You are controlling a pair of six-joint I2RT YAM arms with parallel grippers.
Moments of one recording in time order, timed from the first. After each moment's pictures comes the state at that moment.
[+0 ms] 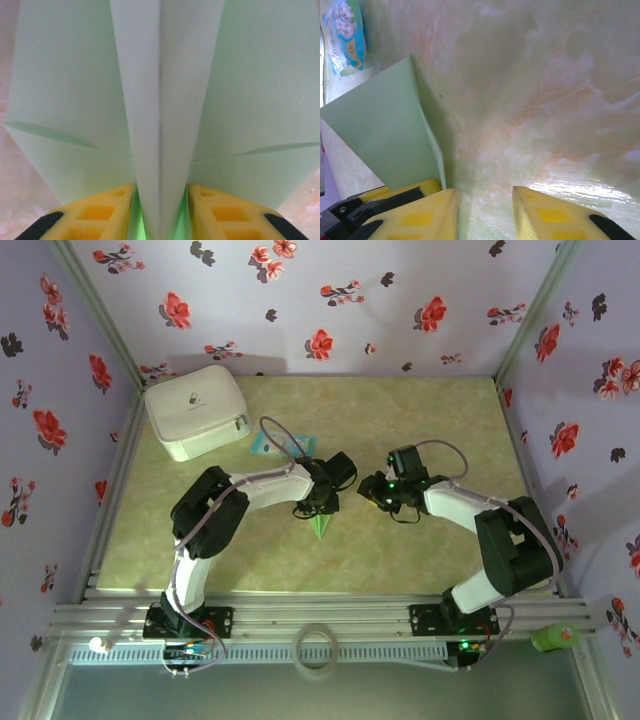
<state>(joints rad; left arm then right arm) -0.92 2.03 1.42 -0.76 -0.18 -0.92 0.40 1.51 0.73 -0.15 -0.40 0.89</state>
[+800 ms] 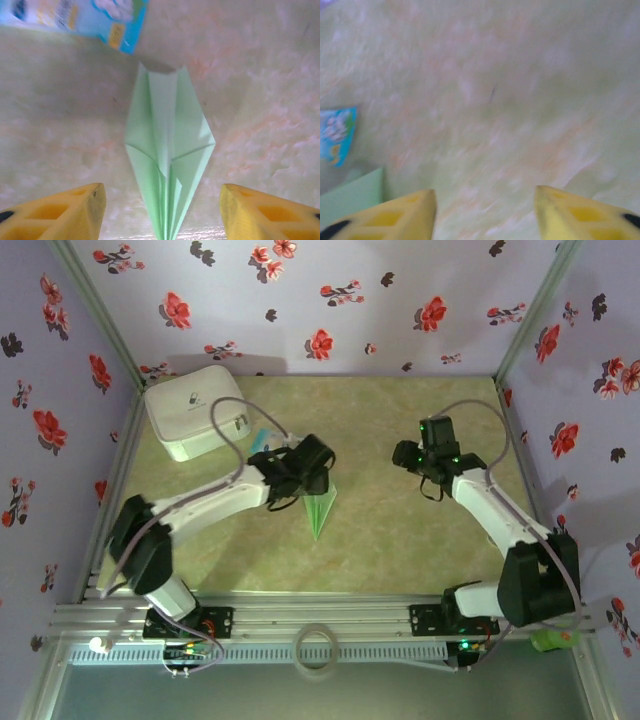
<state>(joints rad) -0.89 1.59 1.28 -0.70 -0.33 -0.74 0.27 1.31 0.94 -0.43 0.05 0.48</state>
